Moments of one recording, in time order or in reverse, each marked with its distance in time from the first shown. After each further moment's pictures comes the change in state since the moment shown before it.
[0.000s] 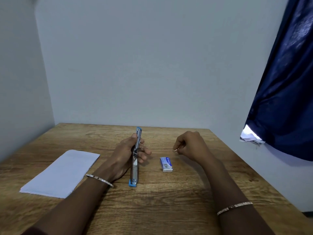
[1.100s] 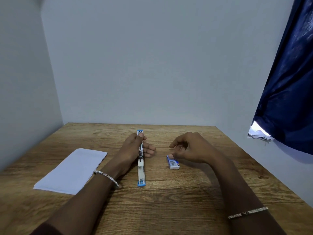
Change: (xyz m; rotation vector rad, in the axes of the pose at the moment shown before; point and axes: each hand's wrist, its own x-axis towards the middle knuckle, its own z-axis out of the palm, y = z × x) left_hand 0.006 -0.003 -0.005 0.185 0.095 0.063; right_hand -0.008 -0.010 0.004 0.089 -0.155 -0.128
